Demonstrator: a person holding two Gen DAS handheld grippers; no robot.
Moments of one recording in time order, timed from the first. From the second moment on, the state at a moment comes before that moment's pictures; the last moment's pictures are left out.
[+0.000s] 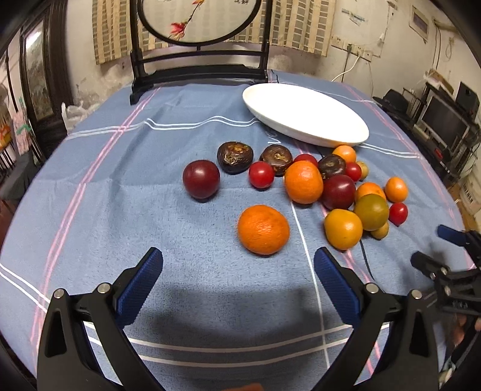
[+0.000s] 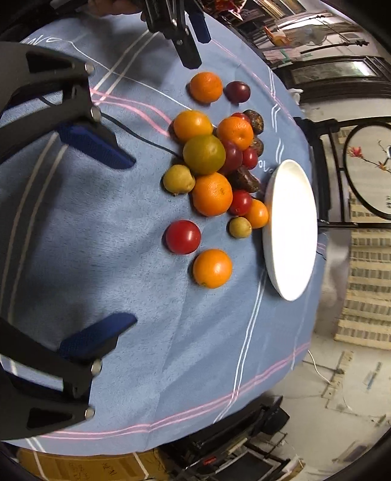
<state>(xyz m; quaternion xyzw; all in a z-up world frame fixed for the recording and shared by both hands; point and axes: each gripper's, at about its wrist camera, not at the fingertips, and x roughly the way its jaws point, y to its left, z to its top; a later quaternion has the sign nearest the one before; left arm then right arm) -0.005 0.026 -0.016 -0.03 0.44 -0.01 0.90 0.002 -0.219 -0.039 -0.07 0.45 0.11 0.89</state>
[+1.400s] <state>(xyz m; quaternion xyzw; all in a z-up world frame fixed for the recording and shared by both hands) 0.086 -0.003 0.018 0.02 0.43 -0.09 0.90 0.048 -0.210 0.020 -0.04 0.35 0.18 0.92</state>
